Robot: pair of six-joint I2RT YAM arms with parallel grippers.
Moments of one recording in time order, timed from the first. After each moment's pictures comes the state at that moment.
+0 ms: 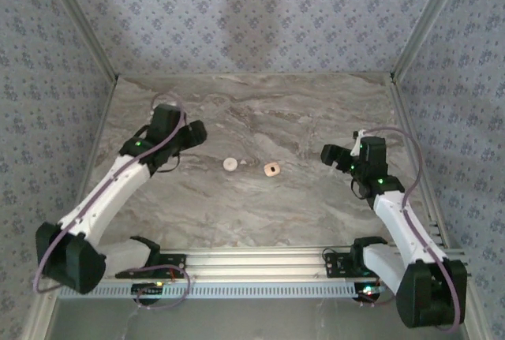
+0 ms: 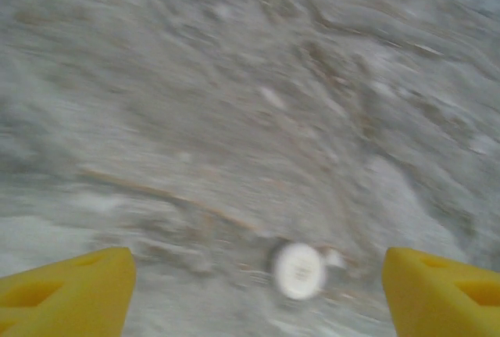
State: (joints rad) left arm -0.40 1.17 1.00 -0.59 -0.17 -0.62; right arm 0.06 0.97 0.55 -0.23 -0.11 0.35
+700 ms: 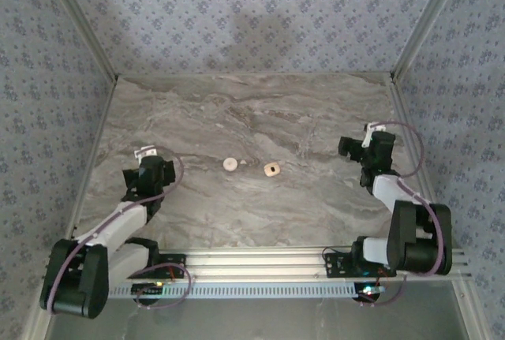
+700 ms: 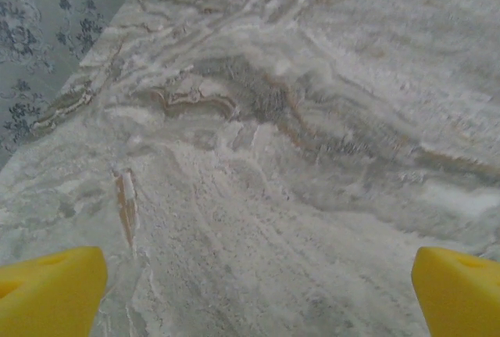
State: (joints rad) left arm -0.20 1.04 0.27 0.14 -0.51 -0.16; right arm -0.12 1.32 0.48 0.28 -0.02 0.07
